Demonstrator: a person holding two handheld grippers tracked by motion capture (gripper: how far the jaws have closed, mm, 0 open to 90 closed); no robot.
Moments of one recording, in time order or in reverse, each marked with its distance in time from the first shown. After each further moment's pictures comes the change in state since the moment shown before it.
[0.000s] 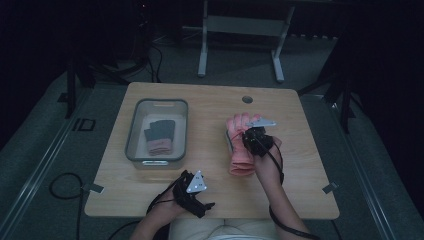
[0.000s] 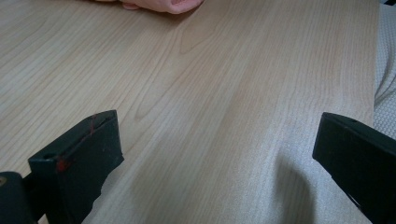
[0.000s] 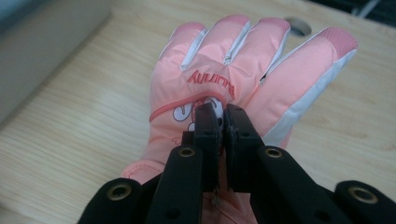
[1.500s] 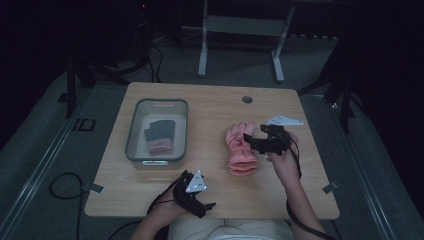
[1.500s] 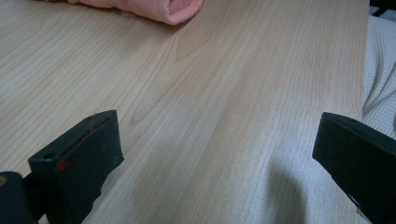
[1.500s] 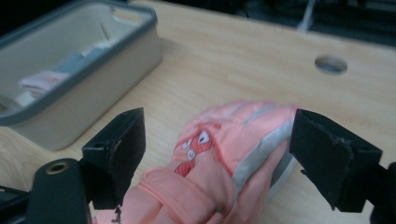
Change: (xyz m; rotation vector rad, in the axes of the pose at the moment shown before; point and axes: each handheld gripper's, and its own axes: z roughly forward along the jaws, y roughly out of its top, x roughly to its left) left arm -0.001 0.001 -0.002 -0.019 -0.011 -0.011; right arm -0.050 -0.007 -0.021 -0.187 0.272 0.026
